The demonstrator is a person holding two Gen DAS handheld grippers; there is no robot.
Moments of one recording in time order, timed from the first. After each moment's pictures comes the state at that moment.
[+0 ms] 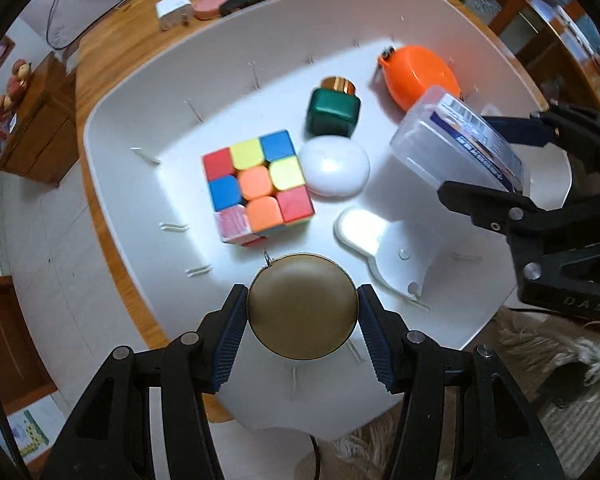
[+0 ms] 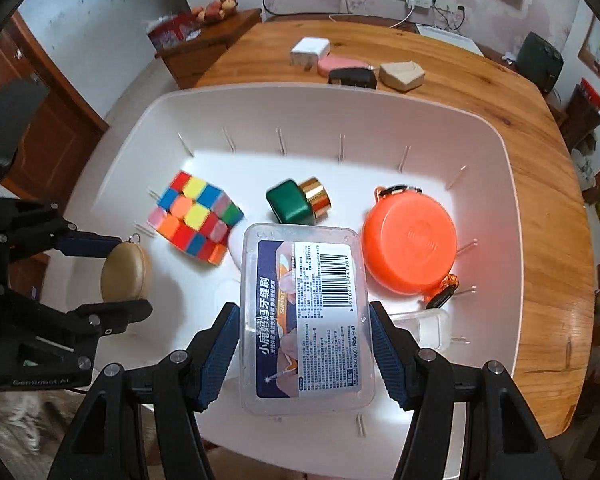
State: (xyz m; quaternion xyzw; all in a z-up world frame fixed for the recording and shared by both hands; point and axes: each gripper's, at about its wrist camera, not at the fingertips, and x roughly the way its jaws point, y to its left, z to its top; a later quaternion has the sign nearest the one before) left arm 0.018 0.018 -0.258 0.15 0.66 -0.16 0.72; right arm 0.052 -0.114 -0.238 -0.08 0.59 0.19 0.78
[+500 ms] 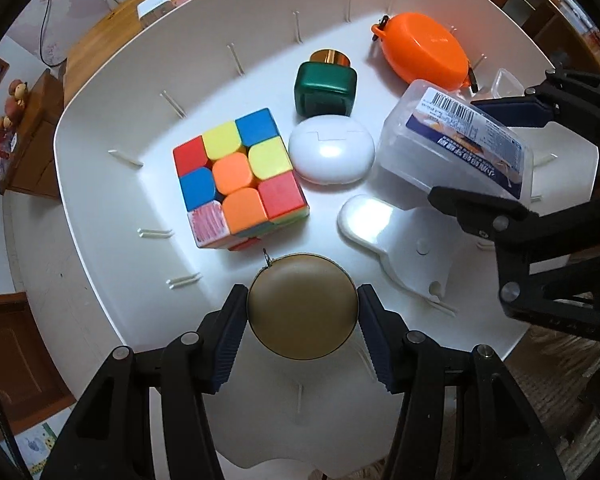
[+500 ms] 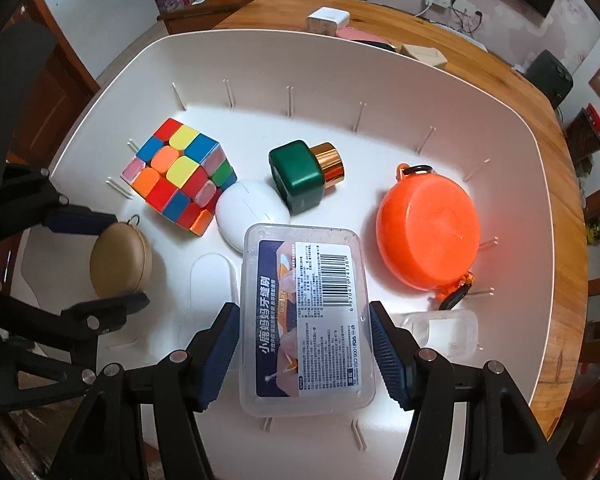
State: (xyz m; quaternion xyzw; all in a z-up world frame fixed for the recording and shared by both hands) left arm 0.002 -0.004 -0.282 0.19 0.65 -0.16 0.72; right arm 0.050 -0.095 -0.267 -0.15 0.60 0.18 0.77
